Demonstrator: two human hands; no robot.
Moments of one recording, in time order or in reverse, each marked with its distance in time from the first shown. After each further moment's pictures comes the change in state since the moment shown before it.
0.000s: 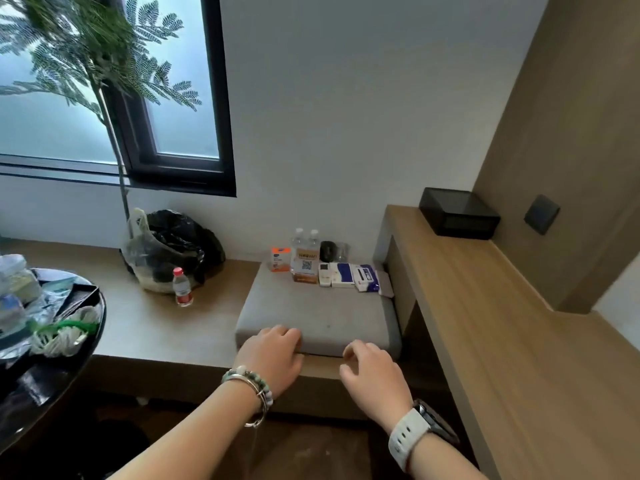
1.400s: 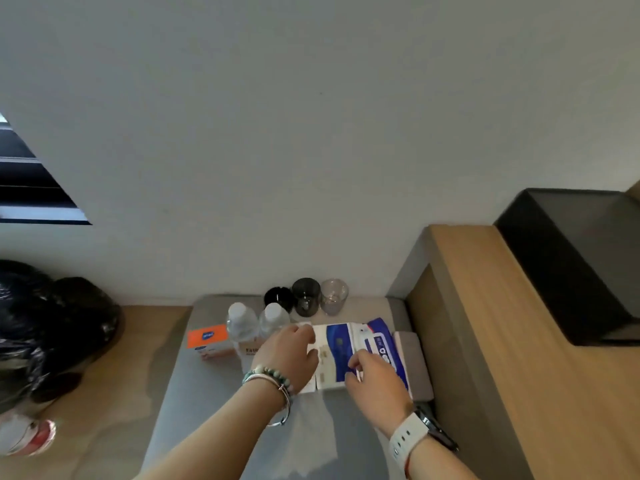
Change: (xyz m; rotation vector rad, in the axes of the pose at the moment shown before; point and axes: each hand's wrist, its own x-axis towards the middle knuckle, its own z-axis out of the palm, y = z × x) left_hand 0.626 -0.089 0.160 -0.191 -0.344 -0.057; right_hand 0.600 0.178 0.065 0.167 -0.238 0.305
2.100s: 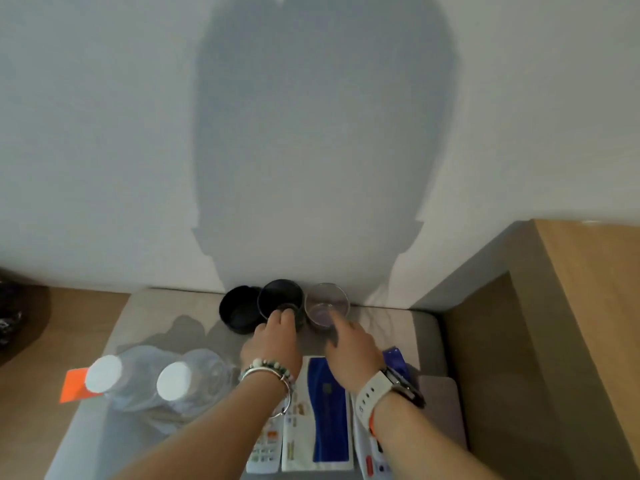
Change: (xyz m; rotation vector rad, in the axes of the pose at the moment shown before) left_hand 0.211 -0.037 0.131 0.052 -0.071 -0.415; right_hand 0.251 0.074 0.063 -0.026 -0.167 -0.056
